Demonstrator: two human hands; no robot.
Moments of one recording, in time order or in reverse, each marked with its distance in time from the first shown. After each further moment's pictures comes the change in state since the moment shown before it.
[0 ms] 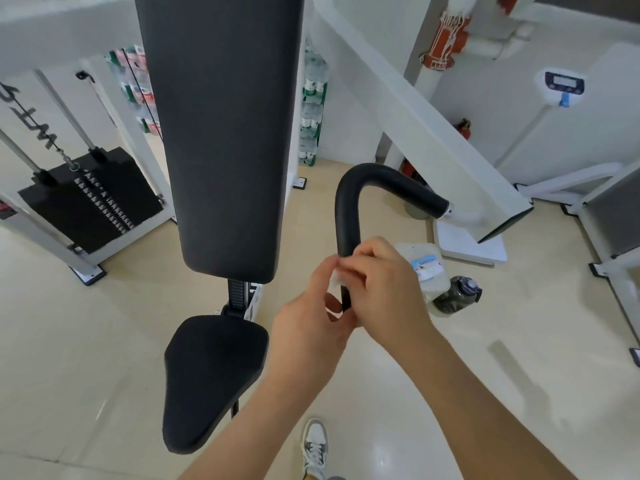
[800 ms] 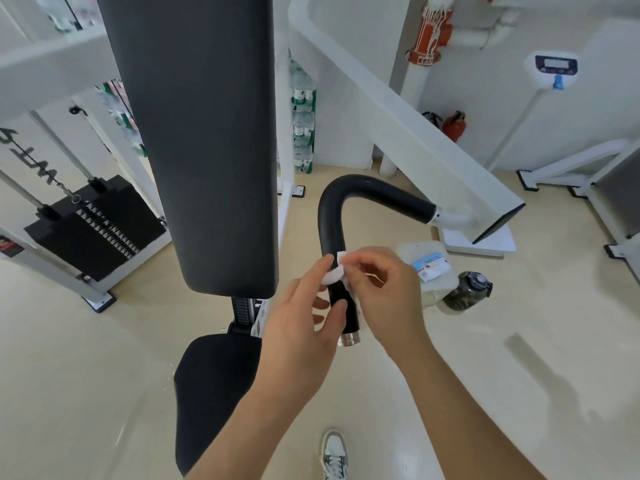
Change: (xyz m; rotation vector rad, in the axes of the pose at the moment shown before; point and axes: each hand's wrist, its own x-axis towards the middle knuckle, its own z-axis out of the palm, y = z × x) left_hand 0.016 -0.006 0.004 -0.062 0.066 0.194; right_hand 0.004 0.018 0.003 0.572 0.158 0.359
